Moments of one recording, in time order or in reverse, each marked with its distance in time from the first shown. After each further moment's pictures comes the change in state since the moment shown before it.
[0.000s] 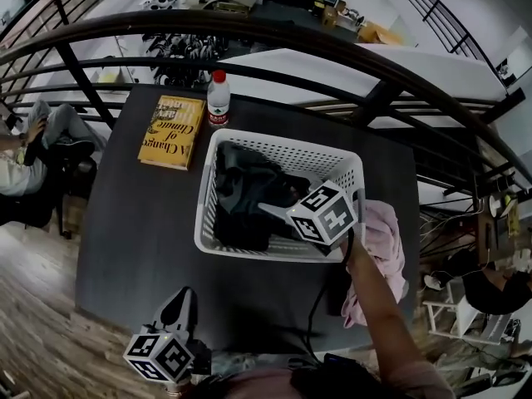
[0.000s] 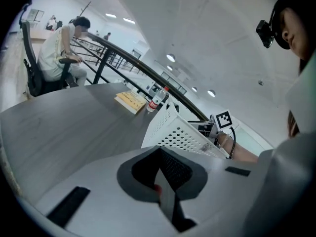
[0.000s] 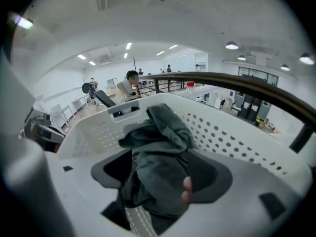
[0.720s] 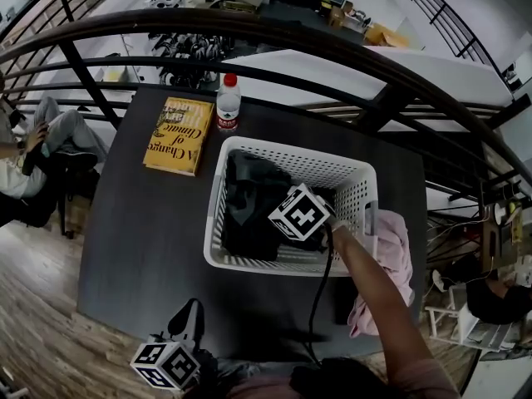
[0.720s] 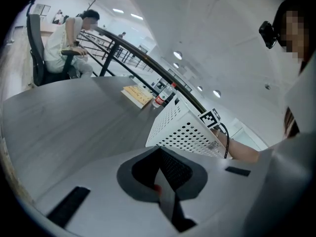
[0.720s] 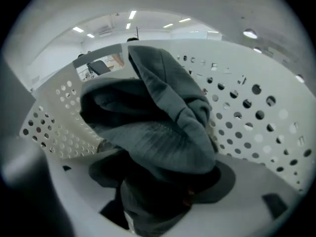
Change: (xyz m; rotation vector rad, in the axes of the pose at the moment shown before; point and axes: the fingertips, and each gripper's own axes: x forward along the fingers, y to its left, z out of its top) left arm 0.007 0.019 -0.013 -0.068 0.038 0.030; right arm 0.077 -0.013 -0.046 -0.106 0.294 -0.014
